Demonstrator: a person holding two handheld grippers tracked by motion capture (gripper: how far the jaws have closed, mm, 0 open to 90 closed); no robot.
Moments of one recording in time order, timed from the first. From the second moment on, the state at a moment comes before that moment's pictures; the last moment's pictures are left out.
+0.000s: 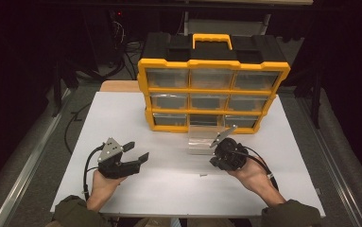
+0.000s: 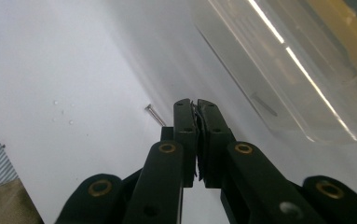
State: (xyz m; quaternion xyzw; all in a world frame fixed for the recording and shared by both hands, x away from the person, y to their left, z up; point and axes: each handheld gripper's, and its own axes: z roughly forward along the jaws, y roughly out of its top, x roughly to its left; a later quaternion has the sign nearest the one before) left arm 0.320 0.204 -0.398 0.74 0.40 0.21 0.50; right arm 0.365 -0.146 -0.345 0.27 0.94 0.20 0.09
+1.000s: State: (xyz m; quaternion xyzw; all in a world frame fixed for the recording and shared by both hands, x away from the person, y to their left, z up) left arm 0.321 0.203 -0.398 0.74 0.40 0.21 0.50; right arm 0.384 -0.156 -0.303 0.30 0.92 0.24 0.10
